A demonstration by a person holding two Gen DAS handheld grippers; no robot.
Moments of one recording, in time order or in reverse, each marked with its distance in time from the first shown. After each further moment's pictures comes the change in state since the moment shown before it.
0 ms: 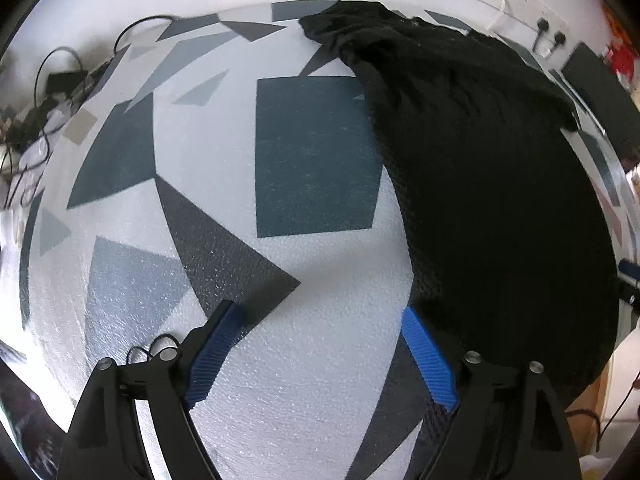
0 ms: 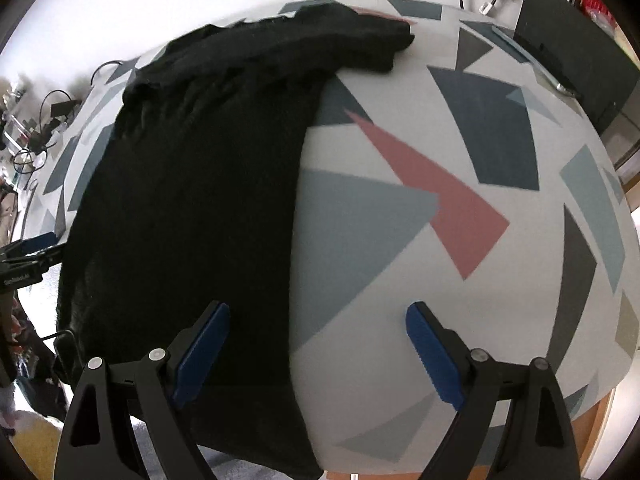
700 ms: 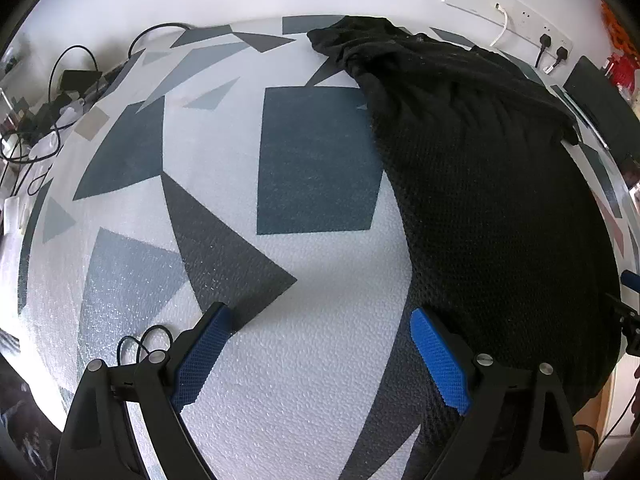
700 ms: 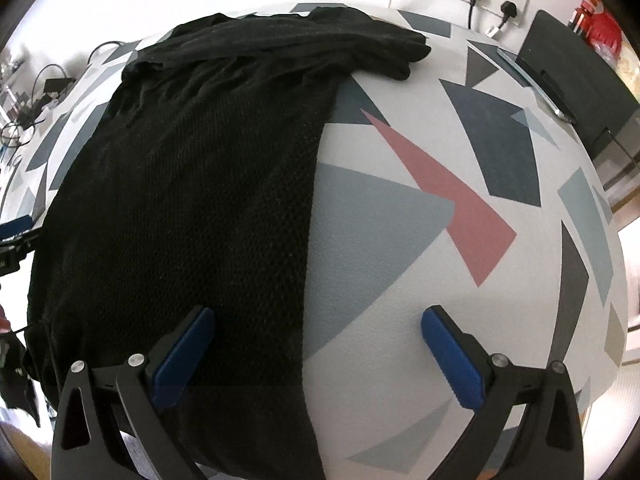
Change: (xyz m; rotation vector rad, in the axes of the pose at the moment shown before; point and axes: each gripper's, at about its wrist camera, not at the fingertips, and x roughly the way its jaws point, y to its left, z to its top) left arm 0.002 -0.003 -0.007 -0.026 -0.071 0.024; right arm 0.013 0.022 -0.009 -0.049 -0.027 -0.103
